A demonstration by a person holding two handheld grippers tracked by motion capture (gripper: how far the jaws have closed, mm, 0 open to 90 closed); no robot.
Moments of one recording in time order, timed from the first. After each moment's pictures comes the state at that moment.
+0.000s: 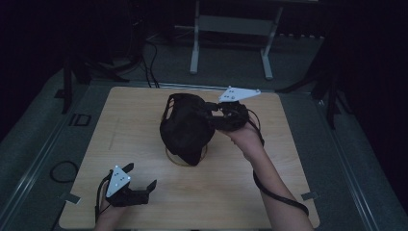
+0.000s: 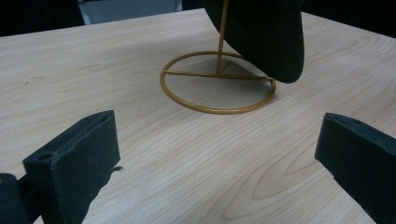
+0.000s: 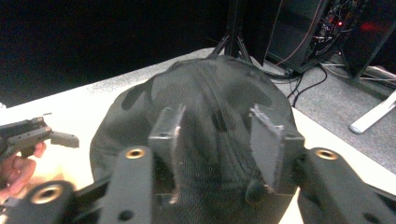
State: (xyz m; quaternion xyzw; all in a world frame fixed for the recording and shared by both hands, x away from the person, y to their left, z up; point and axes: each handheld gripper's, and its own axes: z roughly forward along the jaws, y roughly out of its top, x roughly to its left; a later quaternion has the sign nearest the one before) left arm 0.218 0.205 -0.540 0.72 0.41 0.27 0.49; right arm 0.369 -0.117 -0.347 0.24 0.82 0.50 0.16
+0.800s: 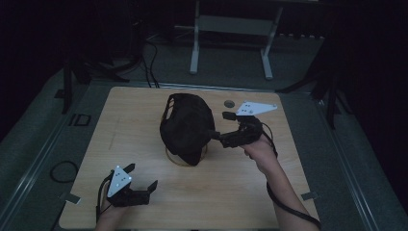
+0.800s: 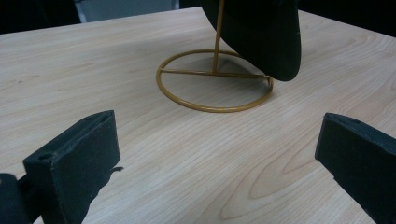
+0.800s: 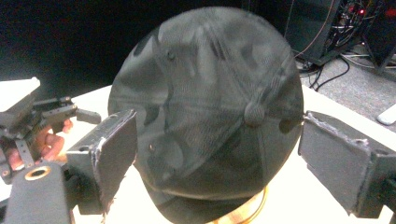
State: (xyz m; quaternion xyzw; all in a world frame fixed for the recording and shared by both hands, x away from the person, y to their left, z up) left arm 0.219 0.203 -0.542 0.72 0.41 0.26 0.49; right arm 0.356 -0.159 -0.378 0.24 0.81 0.52 0.11
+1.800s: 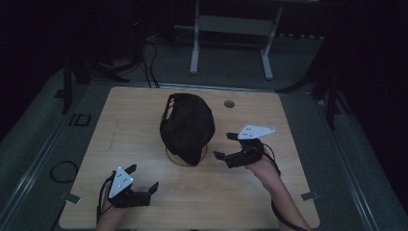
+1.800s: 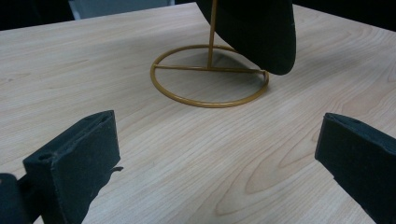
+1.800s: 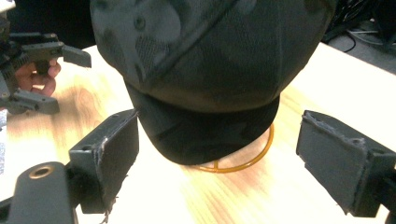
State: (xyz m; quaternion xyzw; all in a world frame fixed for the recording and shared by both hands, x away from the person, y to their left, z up) left arm 0.218 0.201 -0.545 0.73 0.40 0.26 0.49; right arm 0.340 -0.180 -0.445 0.24 0.83 0.49 0.11
